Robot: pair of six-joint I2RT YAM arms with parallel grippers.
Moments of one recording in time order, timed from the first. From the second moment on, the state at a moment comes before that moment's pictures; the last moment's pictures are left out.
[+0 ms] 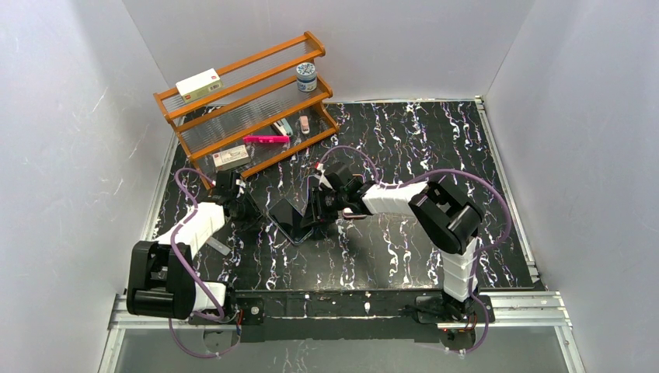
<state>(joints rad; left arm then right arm) -0.10 1.30 0.65 -0.48 0.15 -0.69 0.85 1.95 1.12 0.05 -0.50 0.75</state>
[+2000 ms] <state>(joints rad) -0.09 1.39 0.70 -0.48 0.20 -0.67 0.90 2.02 1.26 0.05 -0.39 0.62</state>
